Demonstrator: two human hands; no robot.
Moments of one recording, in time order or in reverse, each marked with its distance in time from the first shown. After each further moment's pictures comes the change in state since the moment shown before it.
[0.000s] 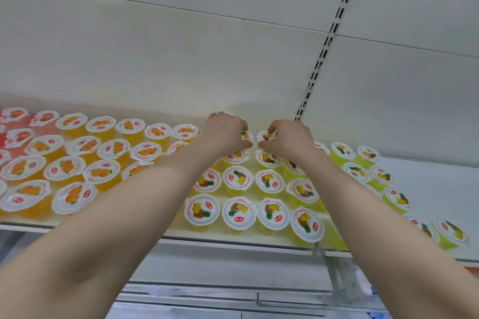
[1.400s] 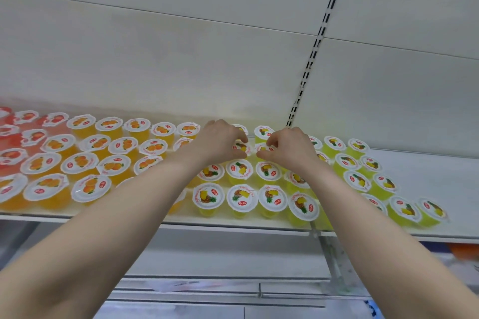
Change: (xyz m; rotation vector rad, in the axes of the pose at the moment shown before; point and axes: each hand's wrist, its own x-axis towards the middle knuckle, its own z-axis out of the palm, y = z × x) left_hand -0.052 -0.009 -0.011 -0.100 -0.034 0.192; right_hand -0.053 0.000 0.001 0.084 0.042 -0.035
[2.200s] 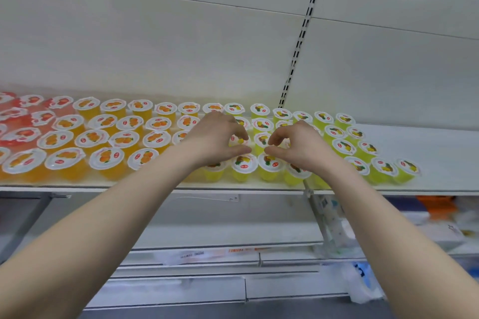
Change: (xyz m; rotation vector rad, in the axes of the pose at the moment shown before) left_hand -0.078 0.023 -0.008 -0.093 0.055 0.096; right_hand -0.094 -0.003 -0.025 0.167 -0.006 -0.100
